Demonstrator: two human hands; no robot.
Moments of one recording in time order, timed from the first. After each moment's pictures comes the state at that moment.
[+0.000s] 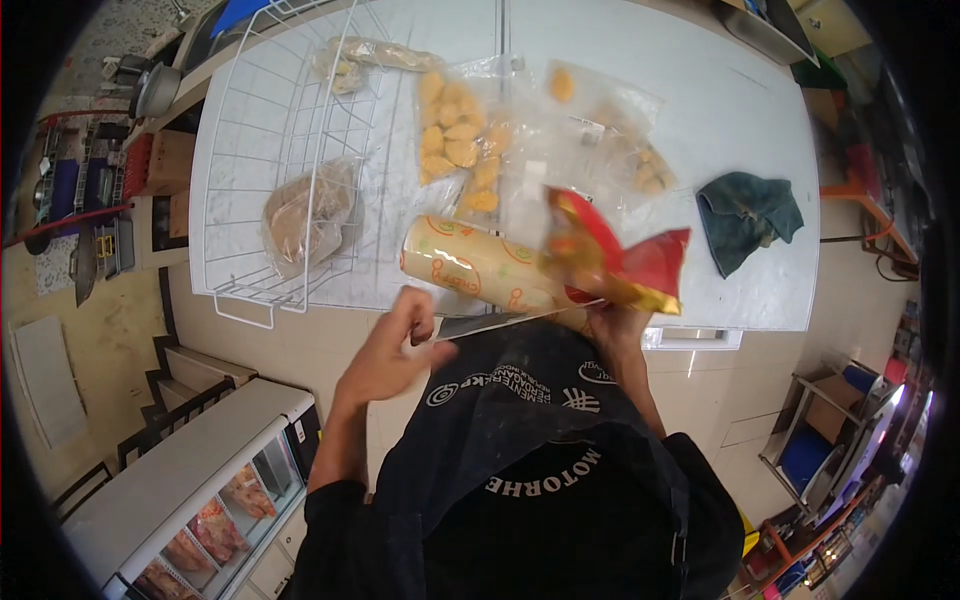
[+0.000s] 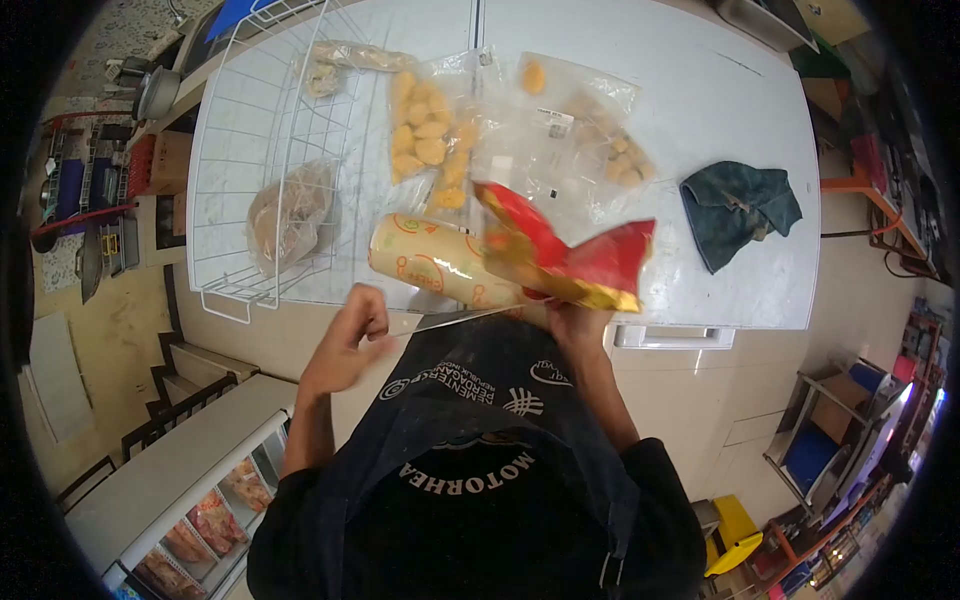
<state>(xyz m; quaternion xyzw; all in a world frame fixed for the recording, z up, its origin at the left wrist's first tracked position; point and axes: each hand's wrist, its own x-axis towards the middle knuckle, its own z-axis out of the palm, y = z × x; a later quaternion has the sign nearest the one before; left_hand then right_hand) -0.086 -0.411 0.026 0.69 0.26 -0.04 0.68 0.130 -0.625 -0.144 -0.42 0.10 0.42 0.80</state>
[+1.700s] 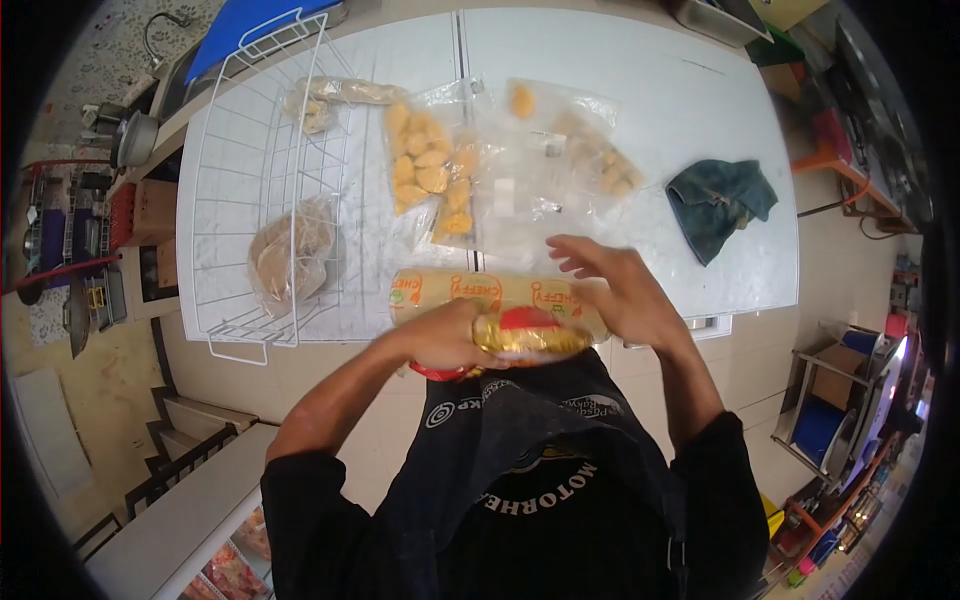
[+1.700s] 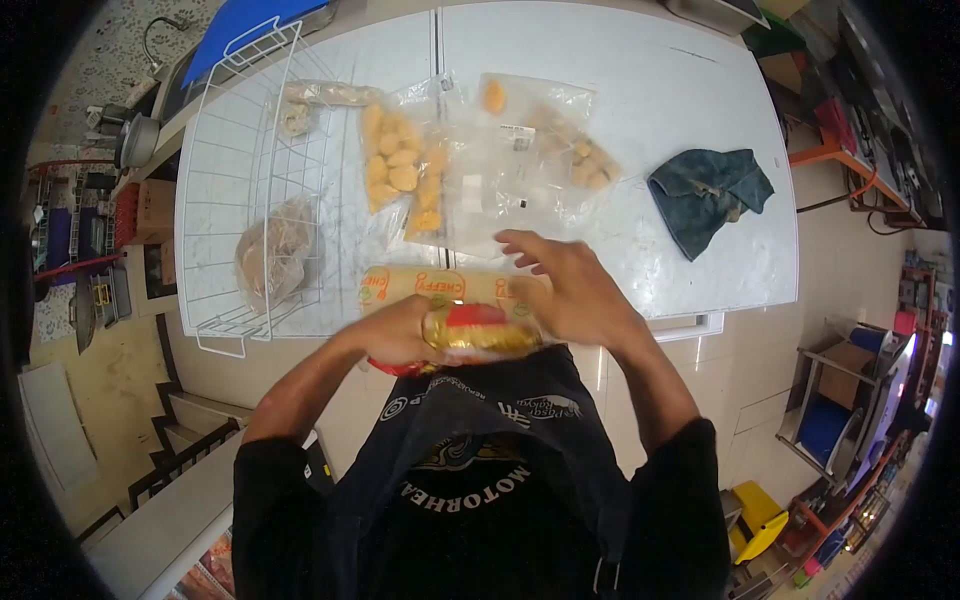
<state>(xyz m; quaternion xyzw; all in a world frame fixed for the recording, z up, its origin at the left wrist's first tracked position) -0.006 -0.409 -0.013 0.71 0.05 -0.28 0.64 0.184 -0.577 0.035 -0.72 -0.39 0.44 0.35</state>
